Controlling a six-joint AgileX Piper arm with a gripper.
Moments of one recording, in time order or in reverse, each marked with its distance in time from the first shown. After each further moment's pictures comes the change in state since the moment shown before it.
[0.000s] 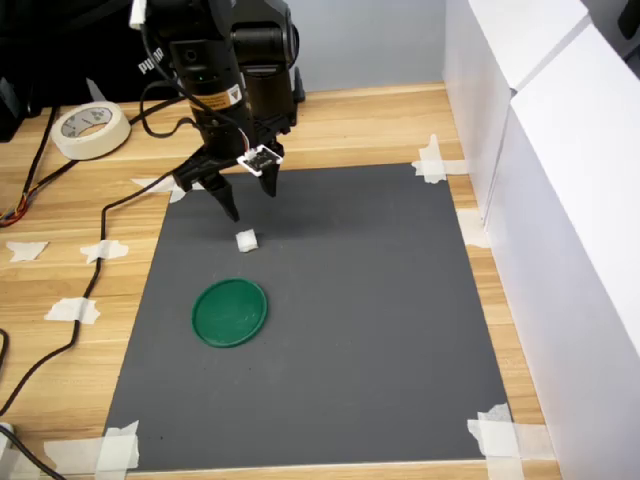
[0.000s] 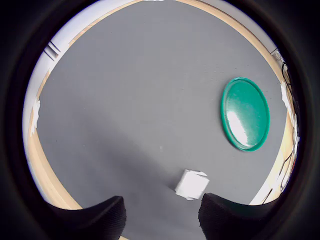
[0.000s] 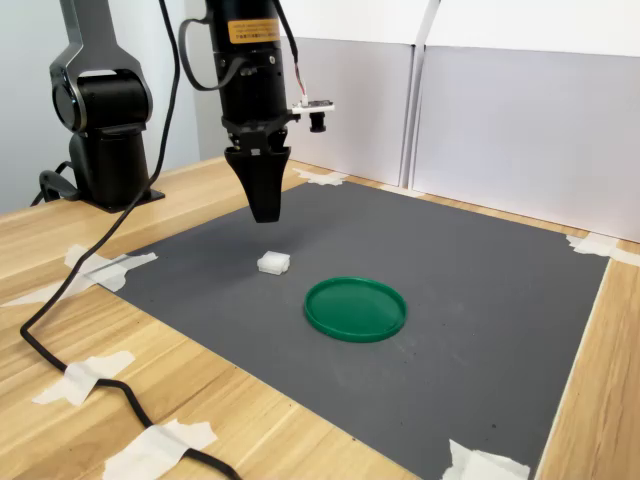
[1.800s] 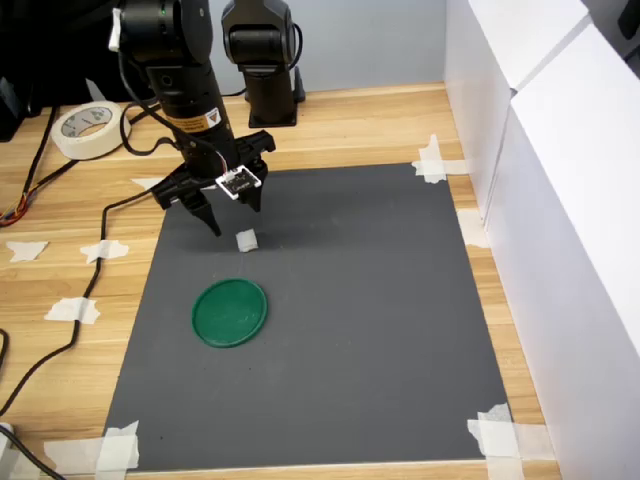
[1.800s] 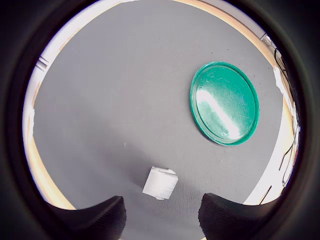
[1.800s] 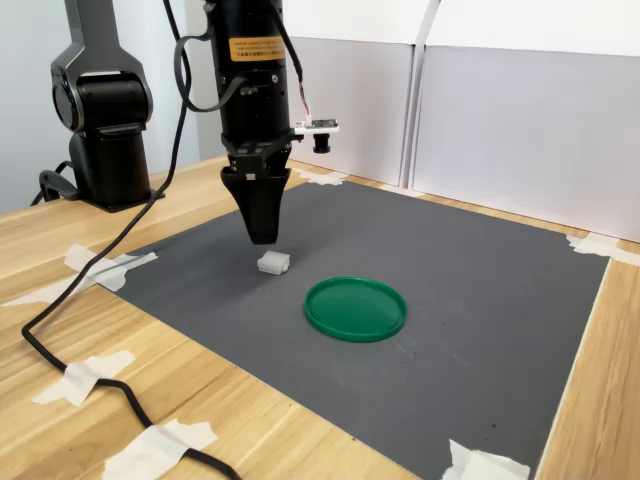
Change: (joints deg) arm -5.4 4.1 -4.0 0.3 0.6 -1.9
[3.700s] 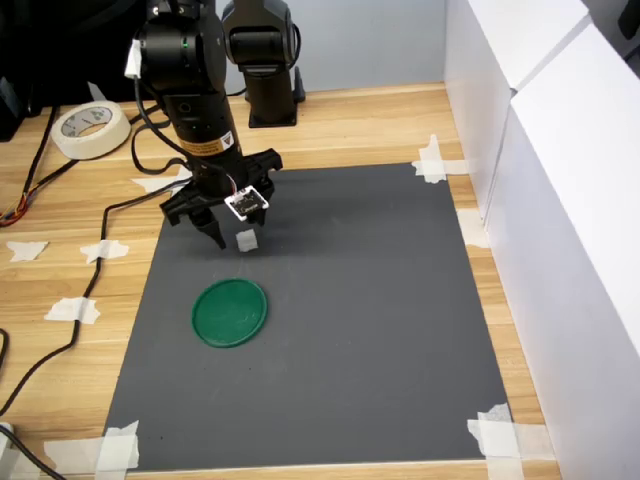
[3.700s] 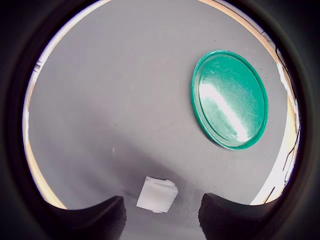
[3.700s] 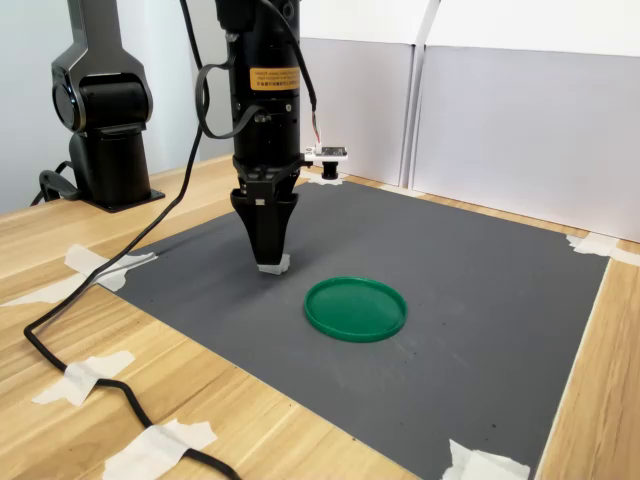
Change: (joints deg) arm 2.4 4.4 0.0 -3.6 -2.8 5.5
